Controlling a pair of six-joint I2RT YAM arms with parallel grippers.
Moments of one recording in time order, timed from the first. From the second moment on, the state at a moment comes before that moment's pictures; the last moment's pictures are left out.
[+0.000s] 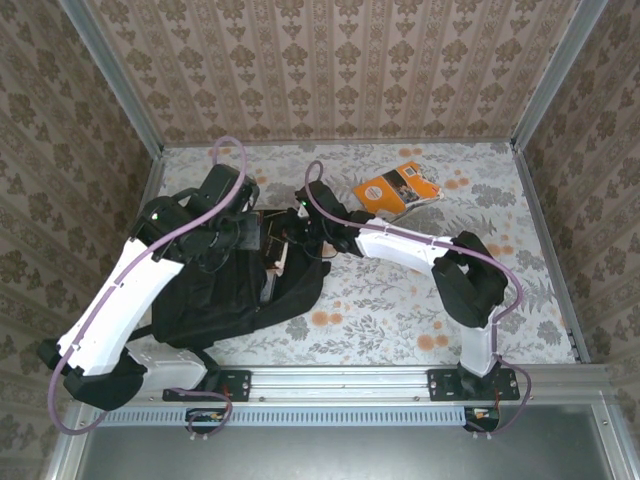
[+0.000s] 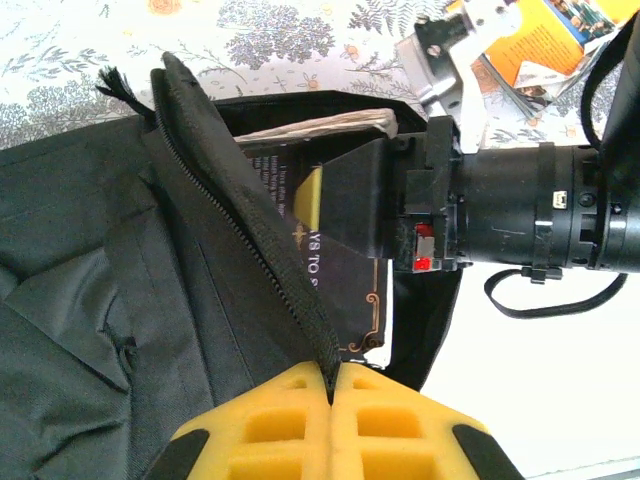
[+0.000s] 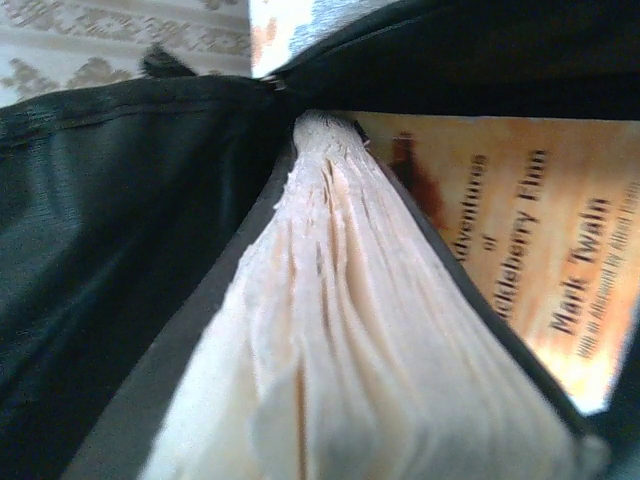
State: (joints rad) left arm -0.75 1.24 1.66 -1.38 -0.20 -0.51; right arm 0.79 1.93 1.44 -0.05 -0.37 1.16
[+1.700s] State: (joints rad) left arm -0.85 1.47 1.81 -1.30 -0.17 -0.26; right arm 0.78 1.93 1.19 0.15 -0.31 1.17
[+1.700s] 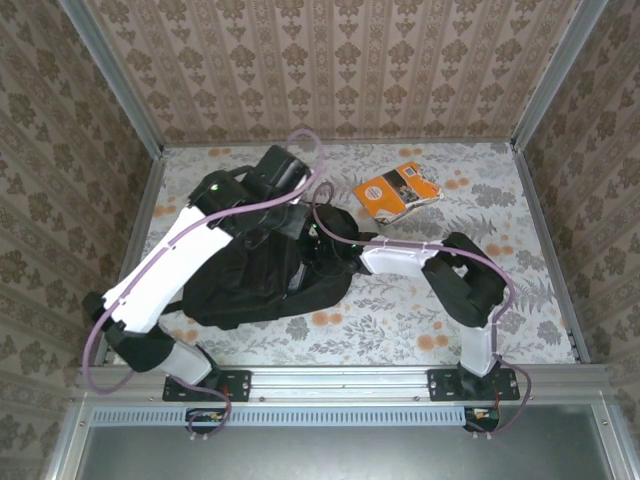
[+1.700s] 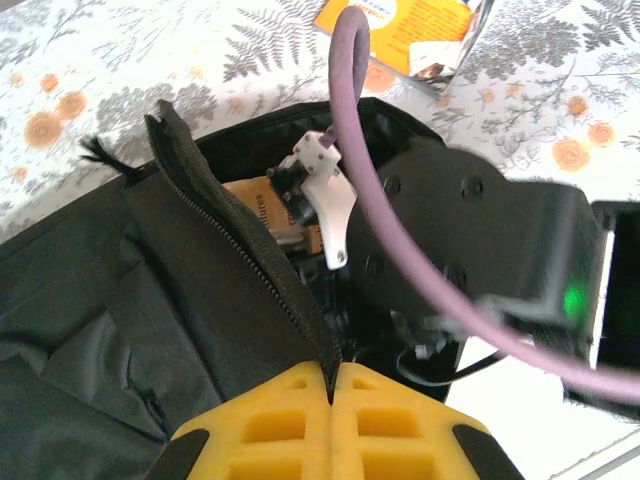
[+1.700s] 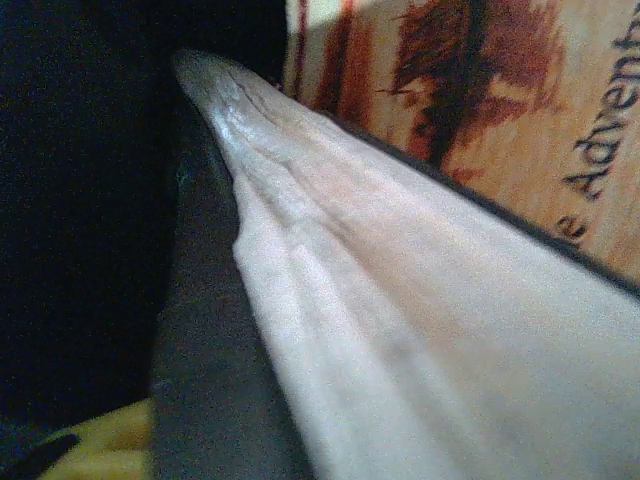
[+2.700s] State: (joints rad) left arm -0.75 1.42 1.60 -1.09 -0.05 -0.32; right arm 0.34 1.50 1.07 -0.28 -0.05 0.93
